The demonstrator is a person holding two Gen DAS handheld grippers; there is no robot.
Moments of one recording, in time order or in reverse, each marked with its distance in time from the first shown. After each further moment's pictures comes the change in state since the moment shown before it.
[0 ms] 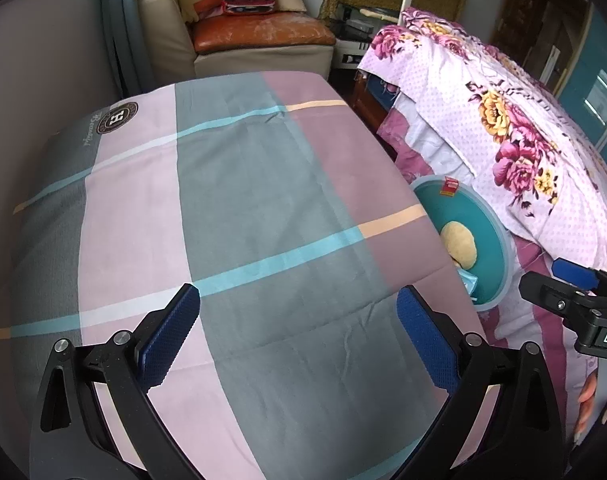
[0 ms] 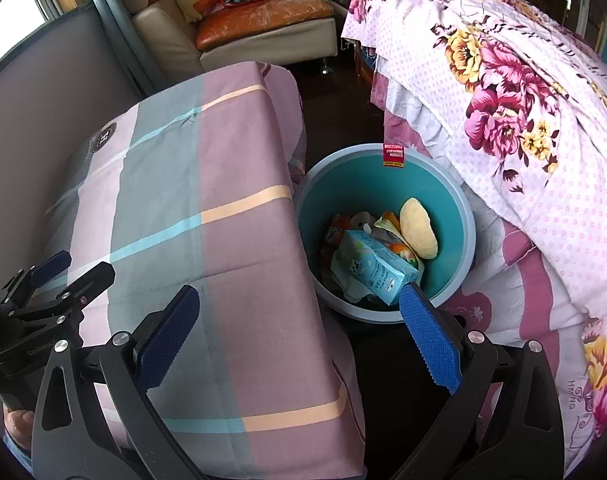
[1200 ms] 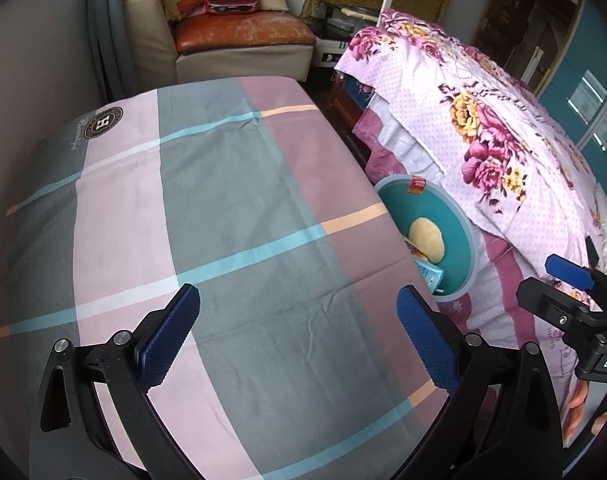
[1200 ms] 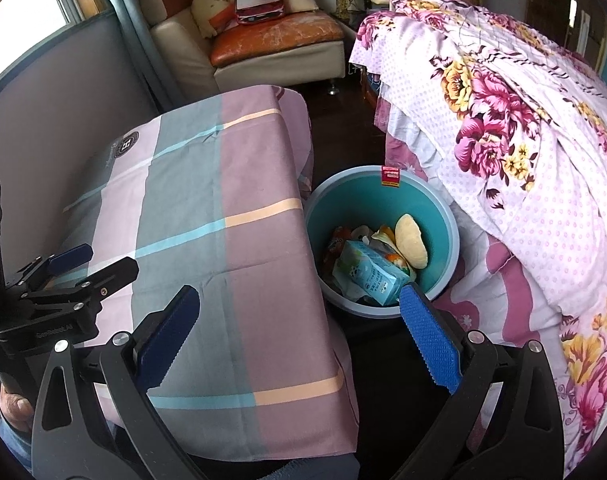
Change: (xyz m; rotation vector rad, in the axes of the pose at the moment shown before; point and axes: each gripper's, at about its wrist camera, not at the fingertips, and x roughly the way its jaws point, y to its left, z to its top) left arm -0.030 -0.012 0.004 0.014 0.015 -0.076; right arm -0.055 0.012 -0.013 -0.031 -0.073 0.010
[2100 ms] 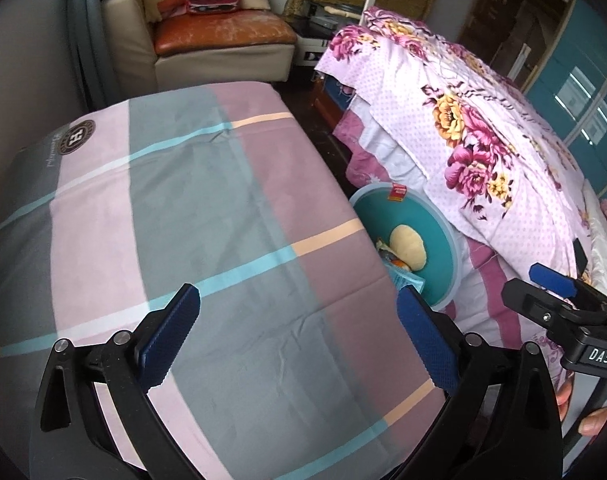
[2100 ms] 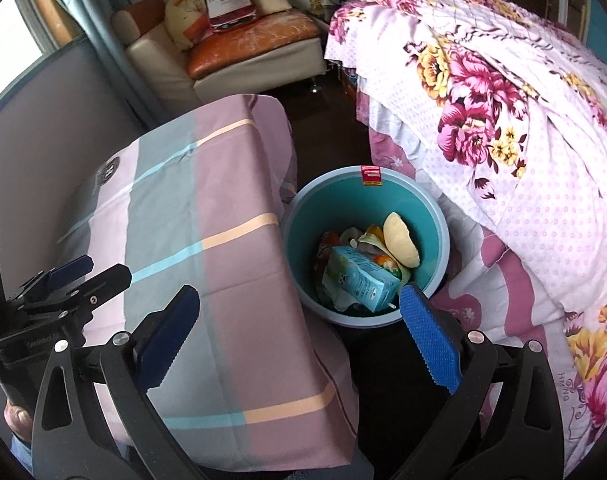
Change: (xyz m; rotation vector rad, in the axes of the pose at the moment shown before) left arm 0.006 -0.018 0.021 0.015 0.011 -0.052; right arm 0.006 -0.029 0.011 0.095 -0.001 -0.007
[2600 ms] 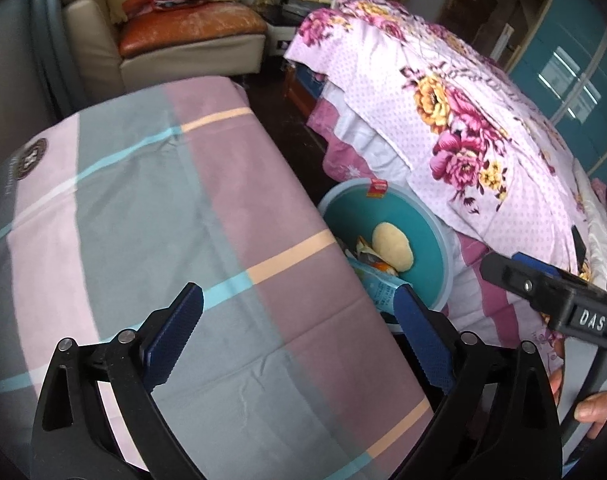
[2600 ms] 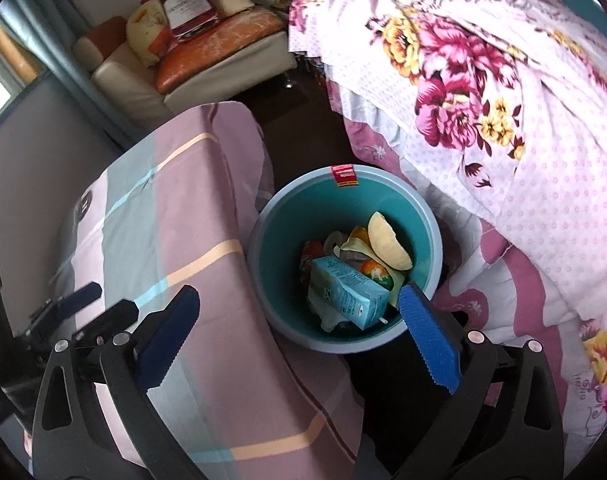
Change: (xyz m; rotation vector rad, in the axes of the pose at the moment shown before) left arm 0.044 -0.031 0.025 0.062 0.031 -0.054; right arm 0.036 -0.040 0.024 0.135 0.018 -0.002
